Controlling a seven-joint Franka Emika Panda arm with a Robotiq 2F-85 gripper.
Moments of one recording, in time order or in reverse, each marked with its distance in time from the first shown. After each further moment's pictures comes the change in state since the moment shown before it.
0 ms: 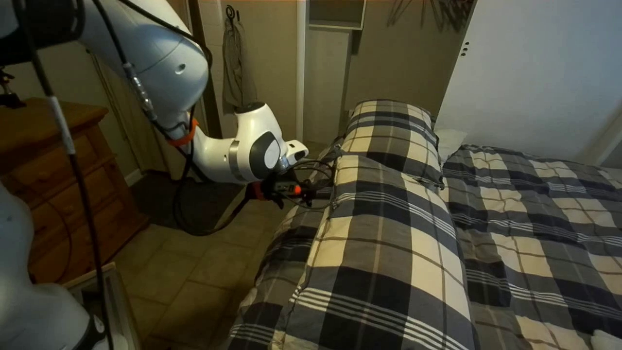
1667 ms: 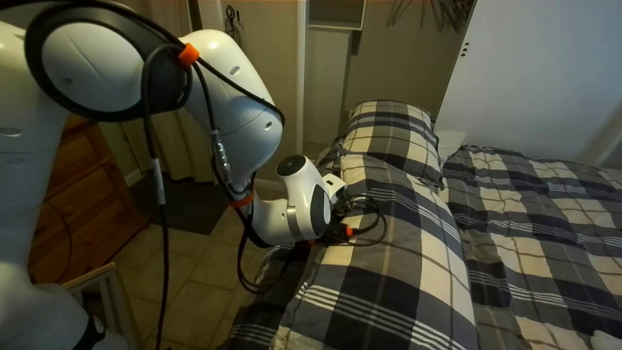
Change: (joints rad) arm 0.003 0.352 -0.313 0.239 -0.374 0.426 0.055
